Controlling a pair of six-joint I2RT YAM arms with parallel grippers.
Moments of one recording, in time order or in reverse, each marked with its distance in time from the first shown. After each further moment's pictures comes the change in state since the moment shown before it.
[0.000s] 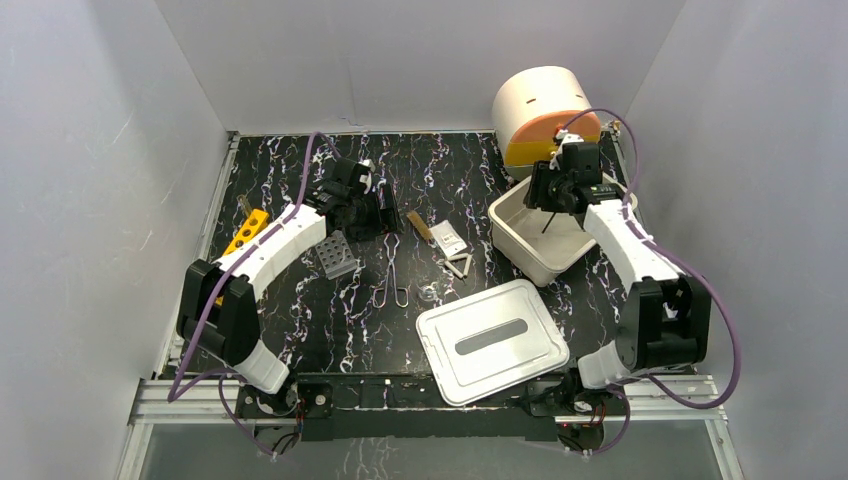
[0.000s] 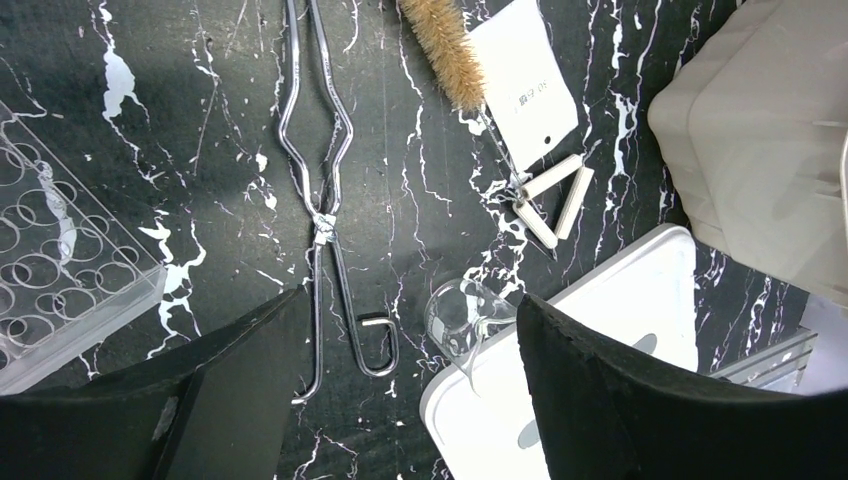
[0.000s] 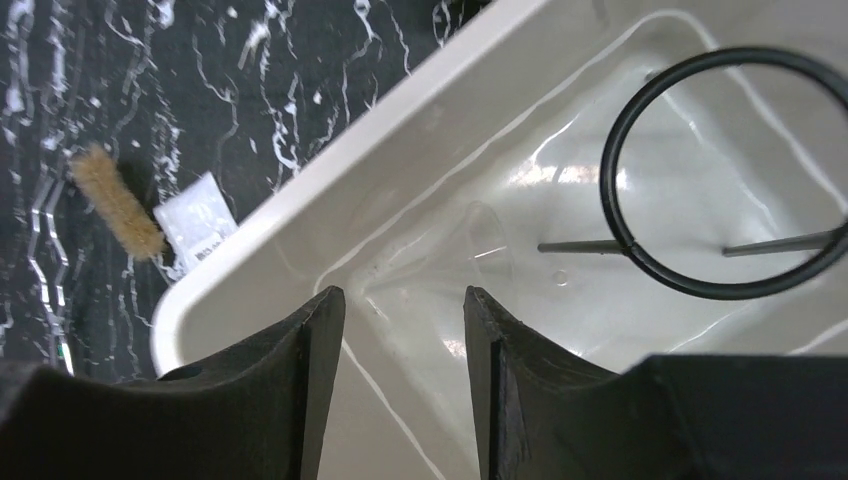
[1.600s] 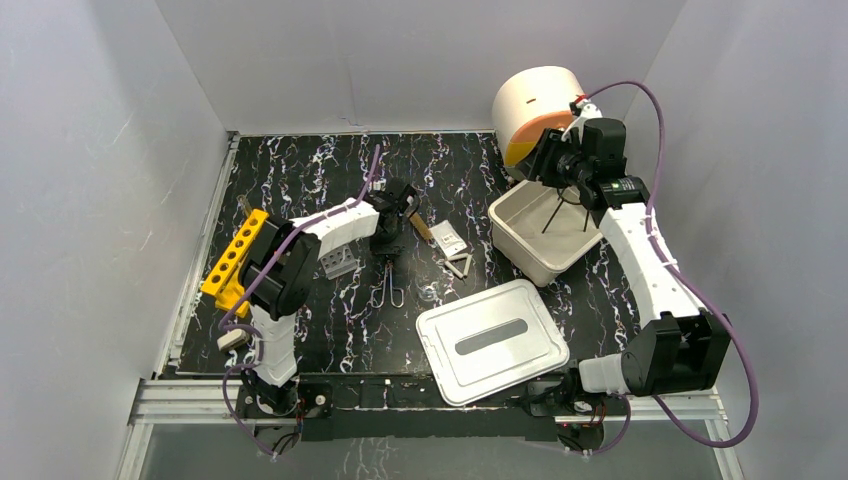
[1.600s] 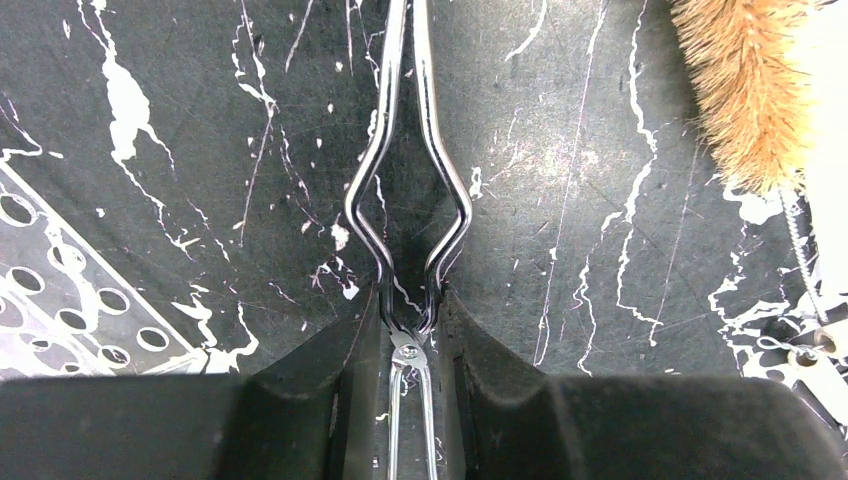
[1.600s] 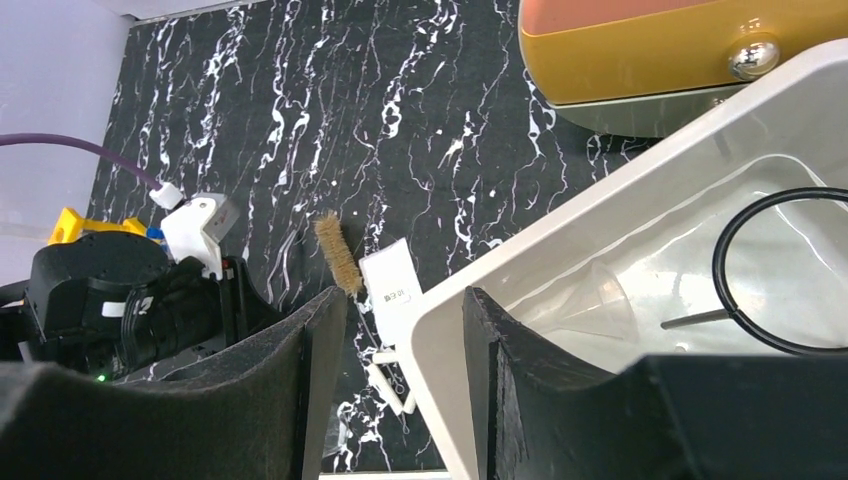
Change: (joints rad) left arm -0.131 0.394 0.134 -0.079 -0.328 0.045; right arm 0.000 -0.139 0.148 0.001 -0.179 0.161
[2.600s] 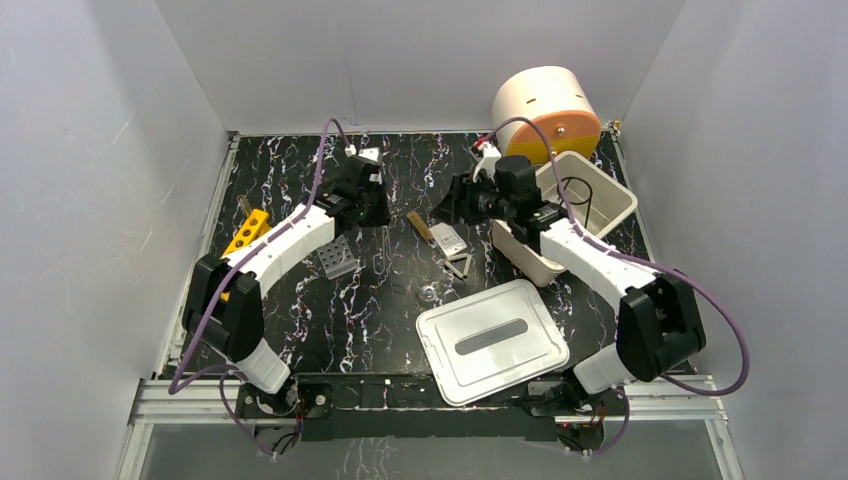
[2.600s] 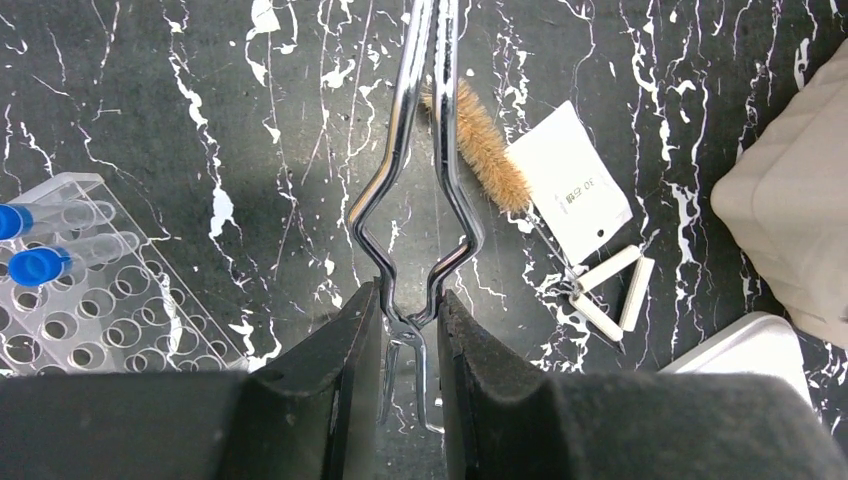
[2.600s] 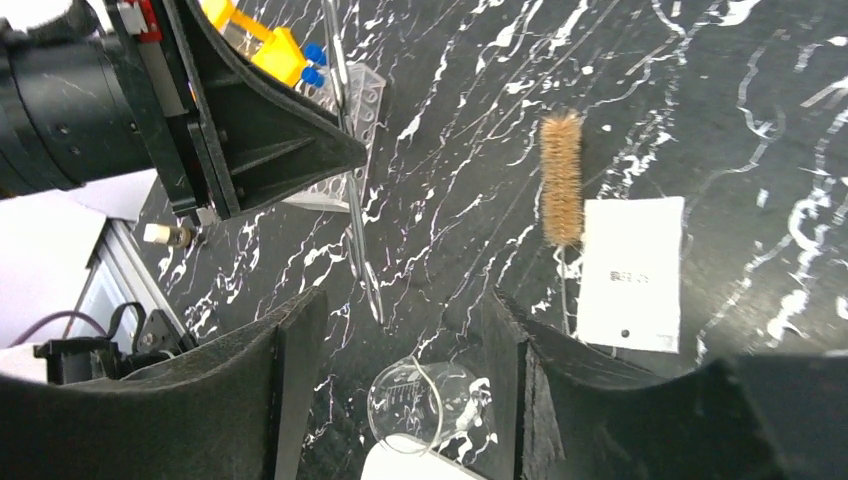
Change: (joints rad) left arm 0.080 -0.364 -0.125 0.221 0.076 0.085; right arm 0.378 0.104 -0.214 0.344 -0.119 0.073
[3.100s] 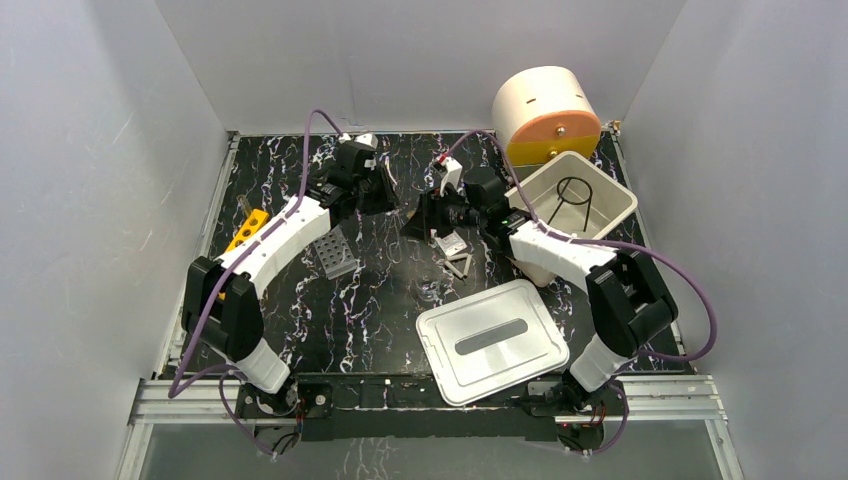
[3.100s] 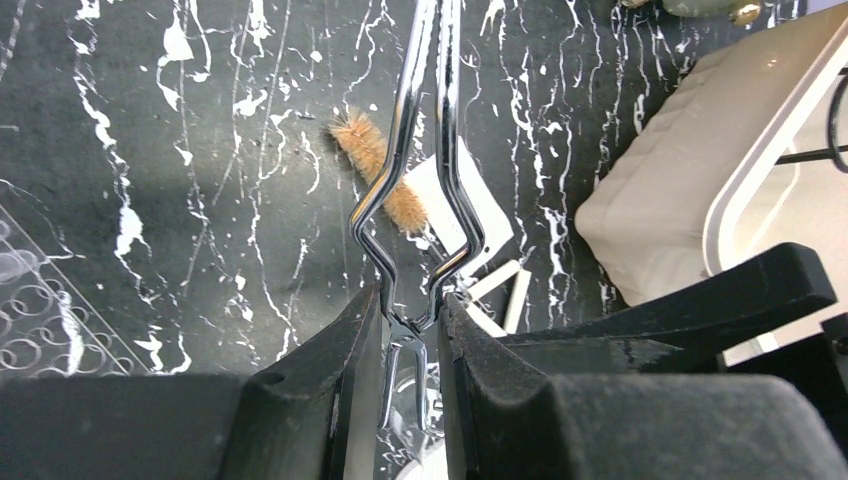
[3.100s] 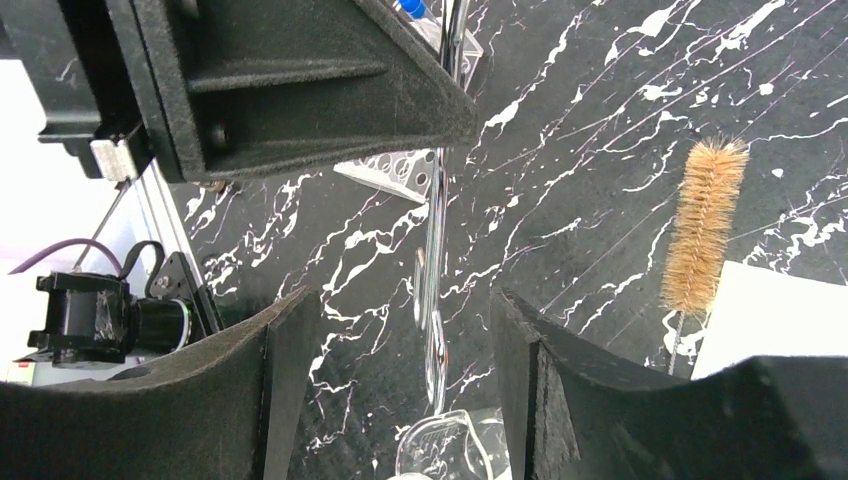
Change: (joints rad) left arm 0.021 0.000 0.090 -0.010 0.119 -0.122; right arm 0.121 0.167 -0.013 0.218 -0.107 -0.031
